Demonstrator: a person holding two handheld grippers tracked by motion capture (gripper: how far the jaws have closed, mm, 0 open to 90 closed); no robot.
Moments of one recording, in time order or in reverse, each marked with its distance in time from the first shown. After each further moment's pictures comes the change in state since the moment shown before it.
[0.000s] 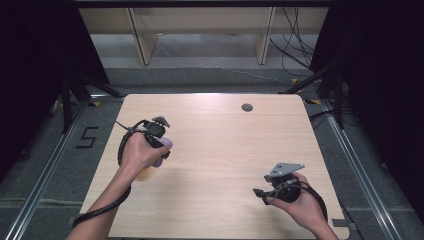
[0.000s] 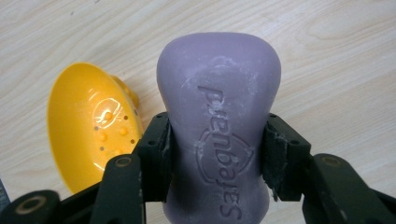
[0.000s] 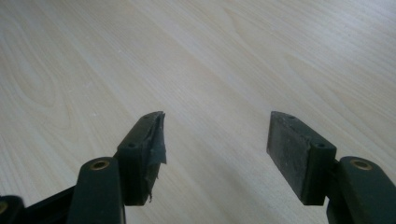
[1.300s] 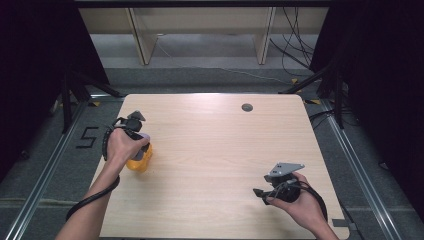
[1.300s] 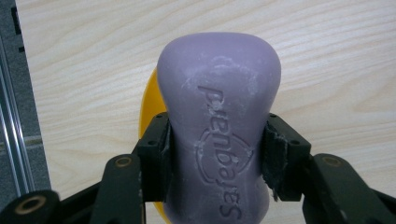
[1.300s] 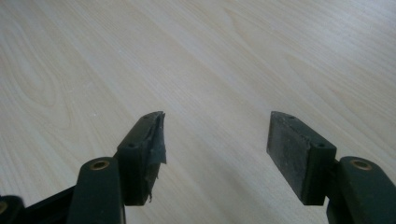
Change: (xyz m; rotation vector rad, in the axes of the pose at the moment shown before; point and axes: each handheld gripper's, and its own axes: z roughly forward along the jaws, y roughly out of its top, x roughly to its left) left arm 0.079 -0.006 0.035 0.057 0.073 -0.175; right arm 0.000 0.000 0.000 0.007 0.001 0.009
